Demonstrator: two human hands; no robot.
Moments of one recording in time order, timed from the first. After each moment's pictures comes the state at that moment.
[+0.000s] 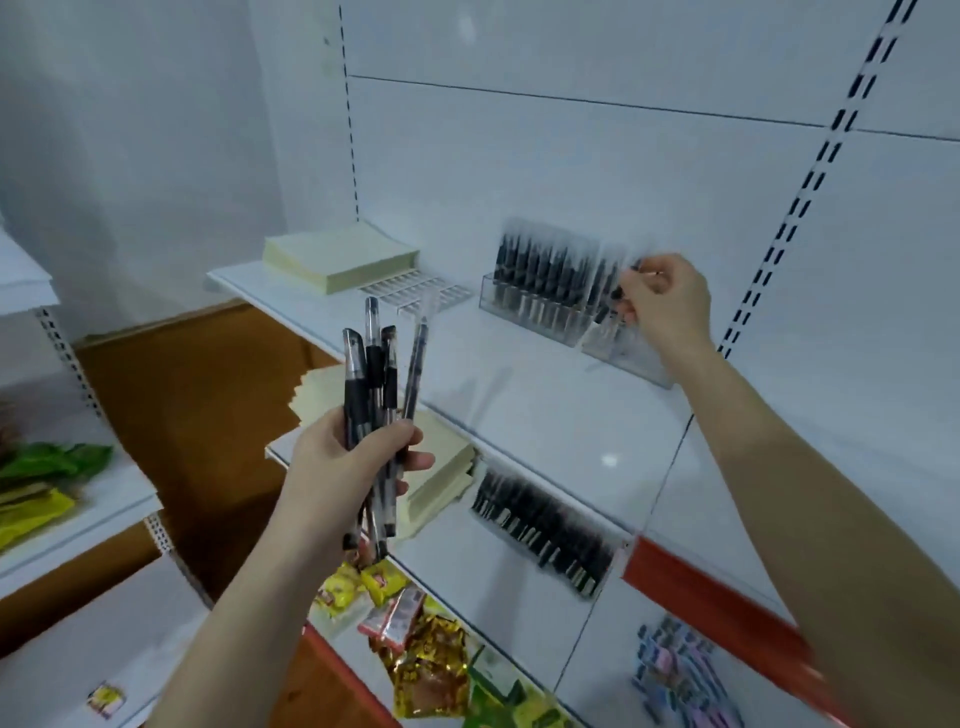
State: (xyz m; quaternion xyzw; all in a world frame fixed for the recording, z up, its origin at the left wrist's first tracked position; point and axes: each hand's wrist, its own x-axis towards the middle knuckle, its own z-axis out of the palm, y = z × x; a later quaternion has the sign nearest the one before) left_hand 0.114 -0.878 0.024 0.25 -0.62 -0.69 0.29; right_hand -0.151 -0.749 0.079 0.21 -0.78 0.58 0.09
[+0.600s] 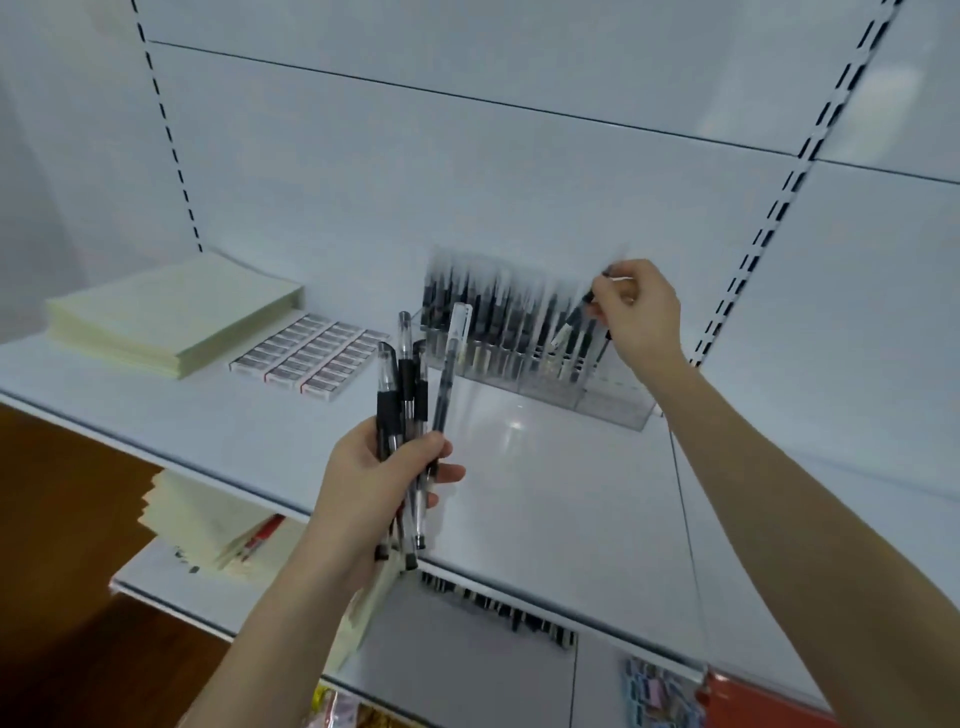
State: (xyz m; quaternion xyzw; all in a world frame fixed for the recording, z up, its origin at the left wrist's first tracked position) left_hand -0.028 -0.965 0.027 0.15 -0.62 -0.76 0.14; right_hand -0.222 -0.794 0.086 0.14 -0.81 0.54 0.20
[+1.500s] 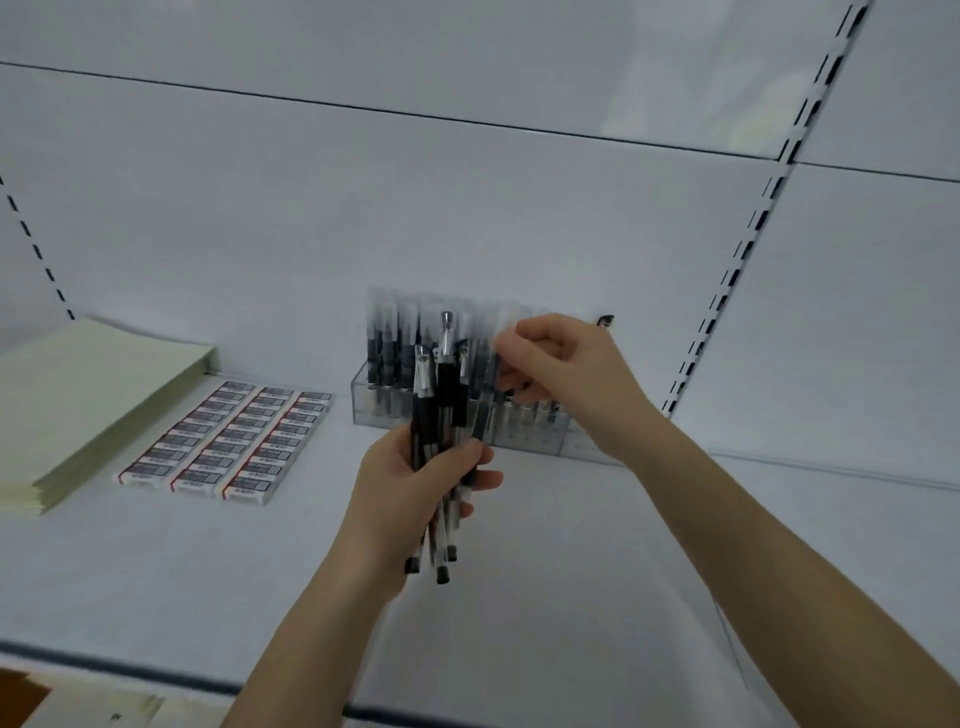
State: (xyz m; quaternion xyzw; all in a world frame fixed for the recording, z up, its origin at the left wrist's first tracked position) left_hand -0.120 -0.967 0.040 0.03 -0.63 -0.78 0.05; right_hand -0.193 -0.827 0.095 0.19 -0.77 0.60 0.02
